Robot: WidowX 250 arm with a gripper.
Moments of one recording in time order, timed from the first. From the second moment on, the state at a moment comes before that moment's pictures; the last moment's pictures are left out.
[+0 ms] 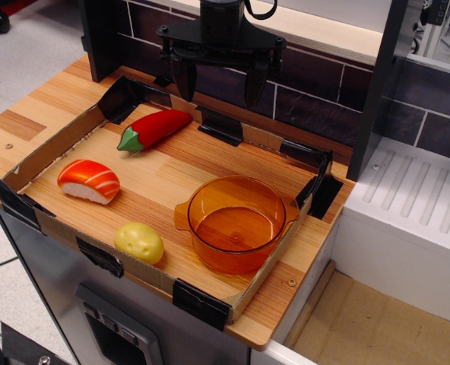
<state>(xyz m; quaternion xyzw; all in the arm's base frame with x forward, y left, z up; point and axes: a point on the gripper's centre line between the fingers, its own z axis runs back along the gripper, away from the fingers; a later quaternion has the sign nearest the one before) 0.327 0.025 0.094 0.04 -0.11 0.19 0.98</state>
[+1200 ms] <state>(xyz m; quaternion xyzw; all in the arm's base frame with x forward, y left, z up) 0.247 0.102 0.080 0.01 -0.07 0.56 0.82</state>
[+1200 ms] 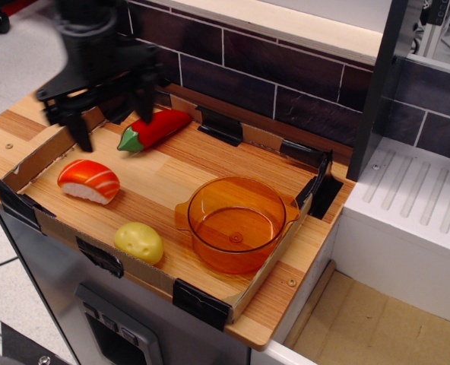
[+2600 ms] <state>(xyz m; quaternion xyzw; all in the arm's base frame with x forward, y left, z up) 0.234 0.136 0.015 0.05 -0.09 0.66 0.74</state>
